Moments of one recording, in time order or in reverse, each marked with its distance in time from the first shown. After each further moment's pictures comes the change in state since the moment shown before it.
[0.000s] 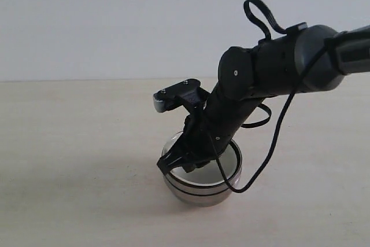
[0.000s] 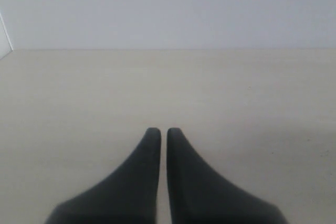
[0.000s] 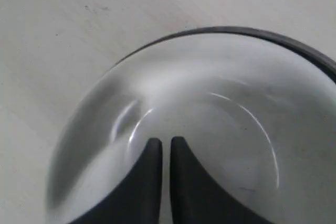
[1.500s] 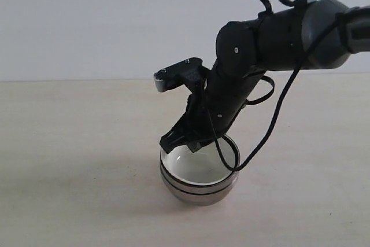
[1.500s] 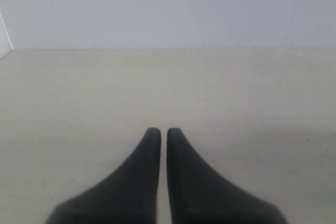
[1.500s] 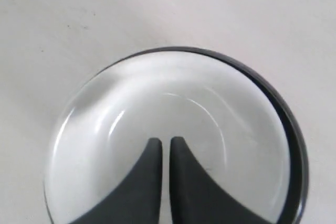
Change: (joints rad) left arm 0.000 0.000 0.000 0.000 0.000 0.000; right arm 0.000 -0.039 -0.087 -0.171 0.110 0.151
